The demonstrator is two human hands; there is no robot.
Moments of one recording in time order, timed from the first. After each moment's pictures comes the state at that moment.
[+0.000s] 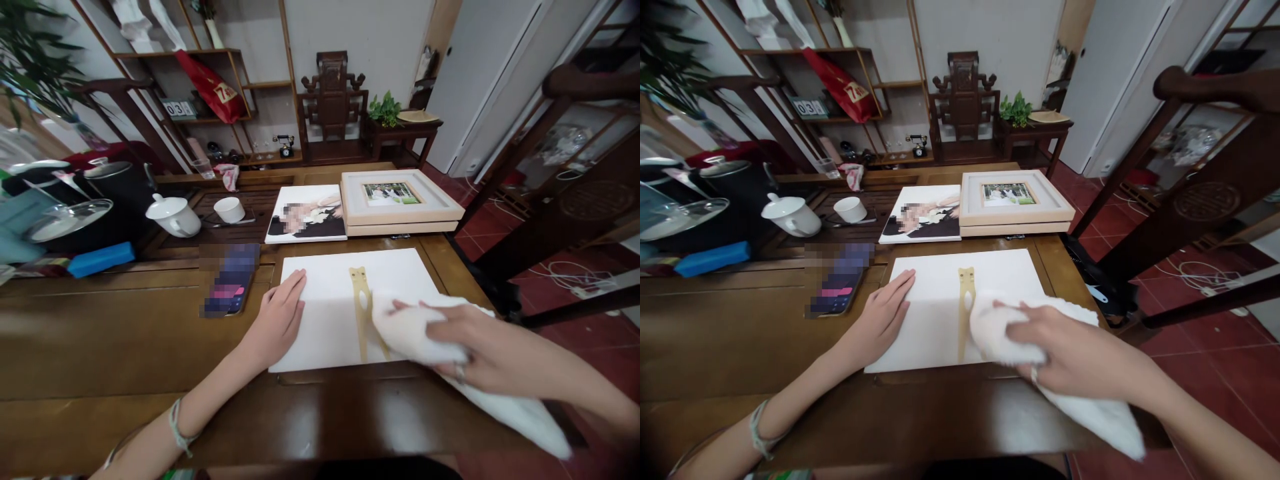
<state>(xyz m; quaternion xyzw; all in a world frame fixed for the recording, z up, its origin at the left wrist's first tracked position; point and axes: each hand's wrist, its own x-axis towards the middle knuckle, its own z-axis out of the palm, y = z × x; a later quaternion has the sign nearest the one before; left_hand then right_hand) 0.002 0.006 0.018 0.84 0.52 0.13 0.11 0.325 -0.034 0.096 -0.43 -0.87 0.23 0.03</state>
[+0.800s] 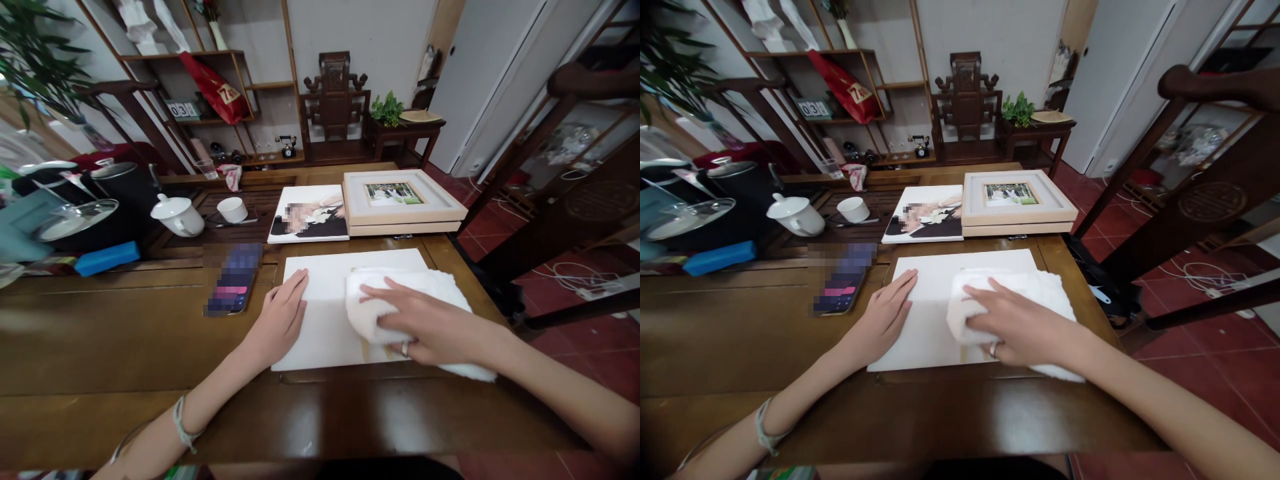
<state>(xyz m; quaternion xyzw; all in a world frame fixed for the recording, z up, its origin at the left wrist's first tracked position) 0.001 0.006 0.020 0.83 0.53 0.12 0.13 0.286 0.002 0.081 -0.28 -0.94 0.18 0.02</state>
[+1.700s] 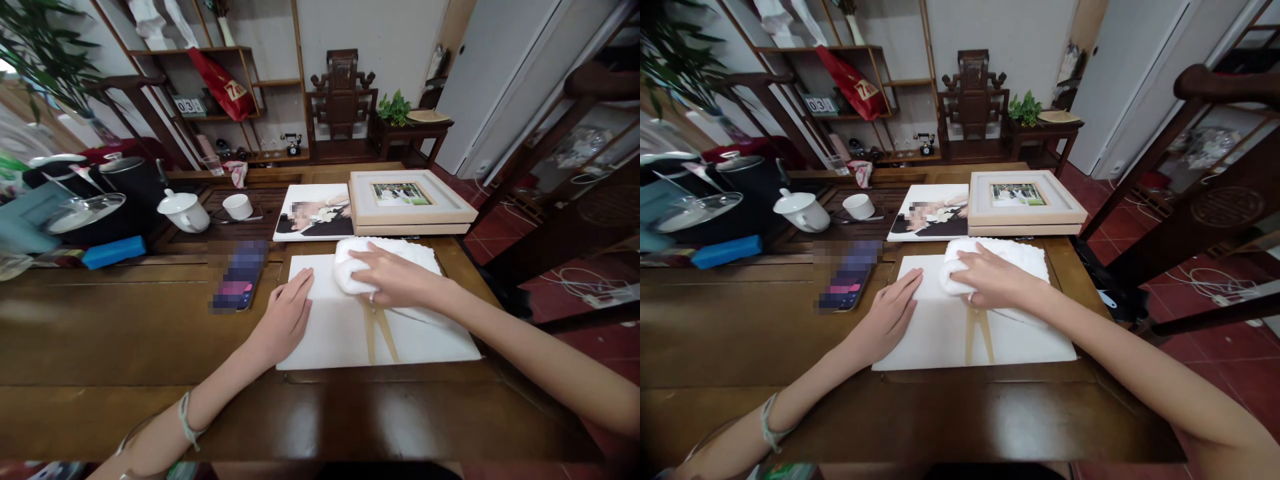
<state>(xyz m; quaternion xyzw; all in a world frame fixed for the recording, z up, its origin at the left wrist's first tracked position) -0.001 0.006 0.013 0.84 0.52 0.13 0.10 0.248 0.071 0.074 -0.25 -0.97 0.01 0.01</state>
